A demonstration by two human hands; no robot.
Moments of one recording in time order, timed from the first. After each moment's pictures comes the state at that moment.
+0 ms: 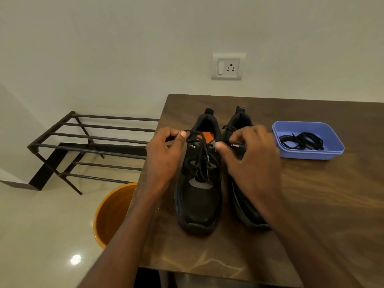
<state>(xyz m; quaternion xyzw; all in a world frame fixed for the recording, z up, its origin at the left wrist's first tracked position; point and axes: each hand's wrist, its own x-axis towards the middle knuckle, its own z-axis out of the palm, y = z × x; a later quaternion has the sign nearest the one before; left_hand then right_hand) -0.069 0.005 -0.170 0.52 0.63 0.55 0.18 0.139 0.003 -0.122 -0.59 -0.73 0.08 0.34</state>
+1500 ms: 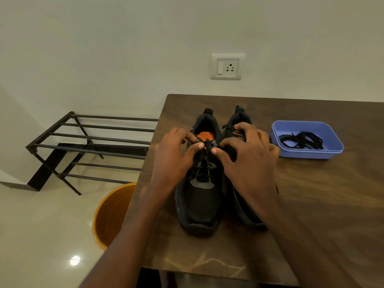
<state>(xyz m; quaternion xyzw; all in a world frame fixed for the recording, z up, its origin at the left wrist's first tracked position) -0.058 0.003 -0.164 0.64 0.64 0.42 0.10 0.133 0.009 -0.133 -0.60 -0.76 0.04 0.26</state>
